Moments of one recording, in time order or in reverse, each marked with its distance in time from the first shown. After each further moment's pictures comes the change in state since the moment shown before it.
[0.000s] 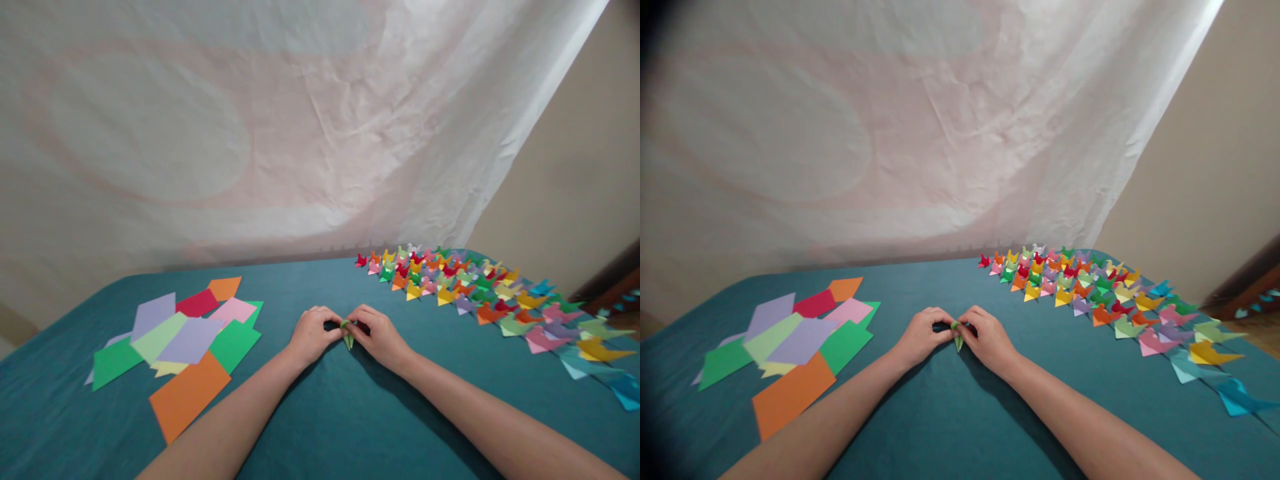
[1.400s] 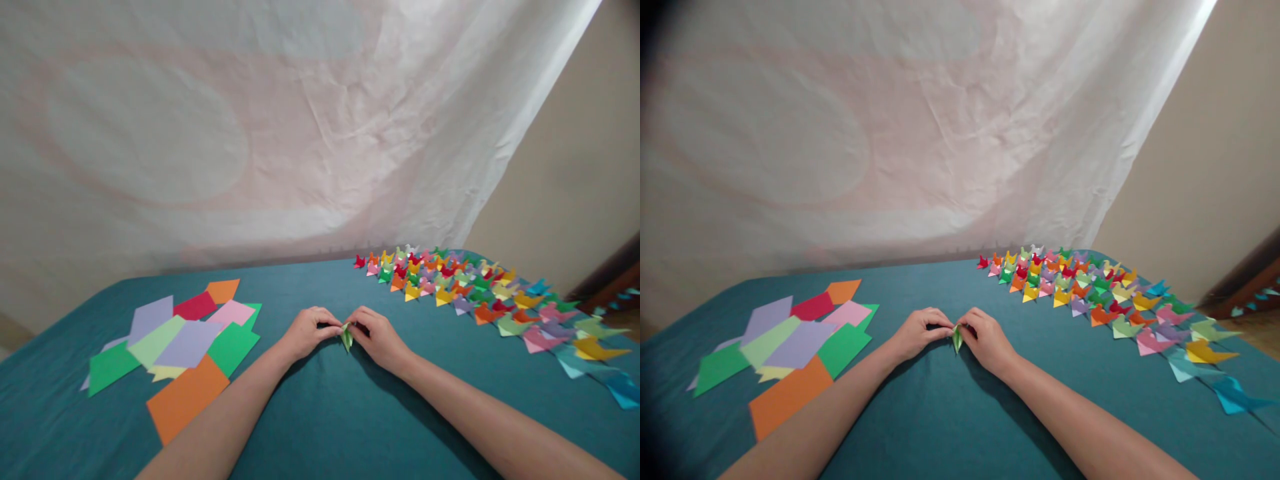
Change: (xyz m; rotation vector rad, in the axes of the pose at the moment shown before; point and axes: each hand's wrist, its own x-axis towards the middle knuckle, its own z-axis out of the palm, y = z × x) left_hand 0.008 -0.018 -0.010 -0.211 -0.140 0.105; right_hand 0.000 -0.004 -0.002 0.008 0.003 0.005
